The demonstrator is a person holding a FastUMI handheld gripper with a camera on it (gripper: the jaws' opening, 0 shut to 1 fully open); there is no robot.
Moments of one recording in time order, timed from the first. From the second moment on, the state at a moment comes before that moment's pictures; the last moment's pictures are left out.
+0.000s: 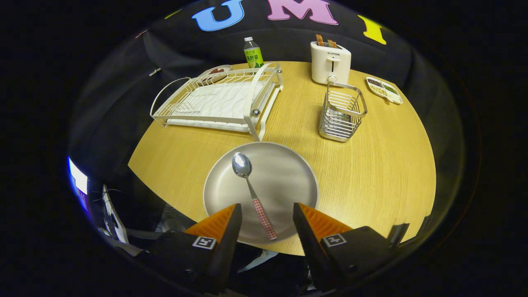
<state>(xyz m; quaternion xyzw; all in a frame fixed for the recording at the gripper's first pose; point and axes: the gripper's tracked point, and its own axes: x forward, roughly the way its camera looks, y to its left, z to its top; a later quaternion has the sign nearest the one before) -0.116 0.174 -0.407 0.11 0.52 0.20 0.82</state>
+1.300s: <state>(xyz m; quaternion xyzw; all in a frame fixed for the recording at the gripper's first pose) 0.036 0.061 -0.043 0.05 0.11 0.10 0.99</state>
